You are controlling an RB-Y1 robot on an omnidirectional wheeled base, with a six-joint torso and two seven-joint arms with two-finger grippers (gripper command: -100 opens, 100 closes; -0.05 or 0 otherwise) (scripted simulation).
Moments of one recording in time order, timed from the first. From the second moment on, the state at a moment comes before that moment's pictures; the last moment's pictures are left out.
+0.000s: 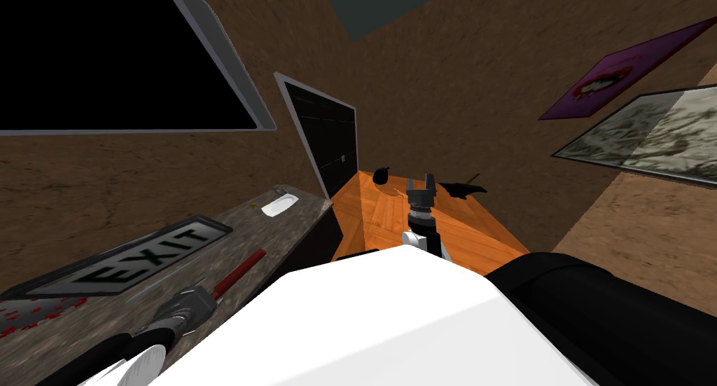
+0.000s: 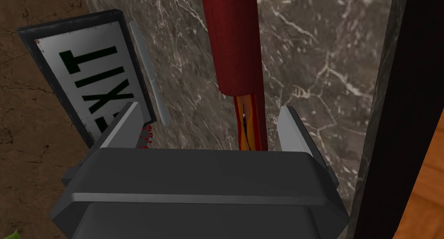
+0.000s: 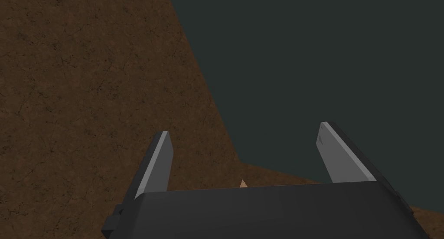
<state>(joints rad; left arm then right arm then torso) 0.83 0.28 0.67 -2.30 0.46 0.92 0.27 0.54 0.04 -0.06 -2.27 -0.06 -0.62 -0.04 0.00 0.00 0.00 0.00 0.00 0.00</state>
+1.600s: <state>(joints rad) 0.77 0.31 0.65 -2.15 0.46 1.08 0.27 0.54 0.04 -0.06 -2.27 -0.06 -0.62 -0.04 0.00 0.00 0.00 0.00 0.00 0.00</state>
